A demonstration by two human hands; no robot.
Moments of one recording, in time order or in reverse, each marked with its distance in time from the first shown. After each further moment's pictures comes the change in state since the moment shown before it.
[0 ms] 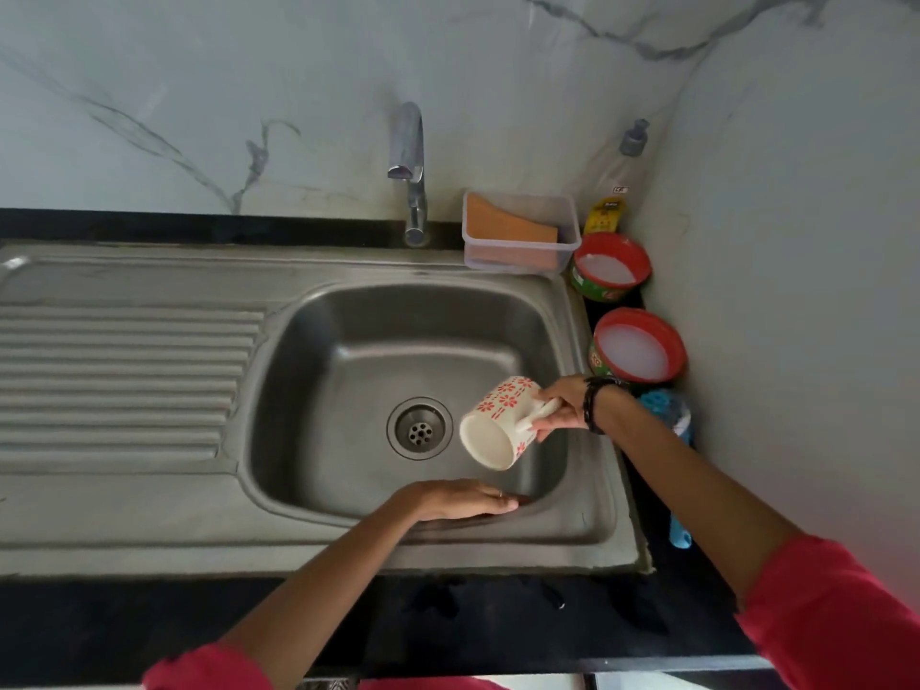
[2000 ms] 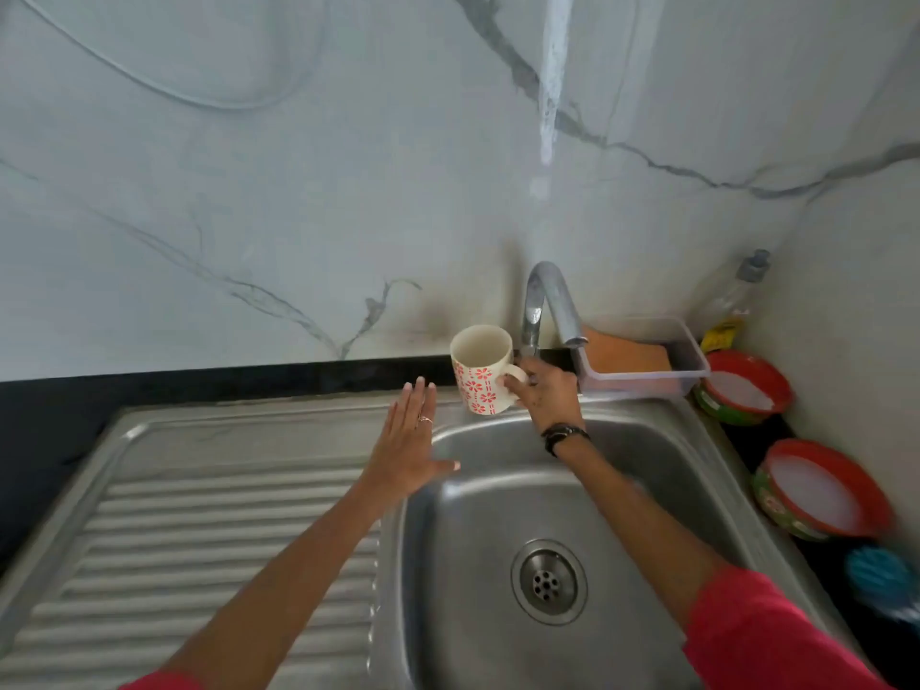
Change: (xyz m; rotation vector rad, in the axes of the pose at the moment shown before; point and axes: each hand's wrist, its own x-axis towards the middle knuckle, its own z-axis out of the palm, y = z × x) left_hand -0.107 -0.085 -0.279 0.646 0.911 0.090; right_hand 0.046 -0.176 0.171 -0.197 0.454 -0.952
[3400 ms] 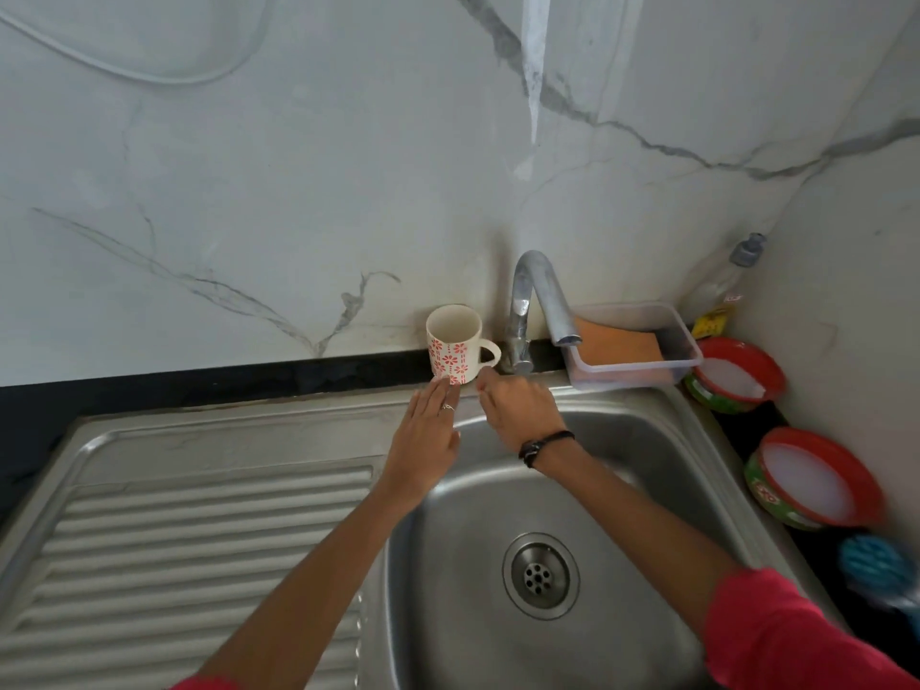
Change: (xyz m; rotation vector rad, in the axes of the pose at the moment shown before) left_hand 0.032 0.023 0.015 -0.016 0.216 0.115; right_hand 0.006 0.004 0.022 -0.843 -0.128 -0.317
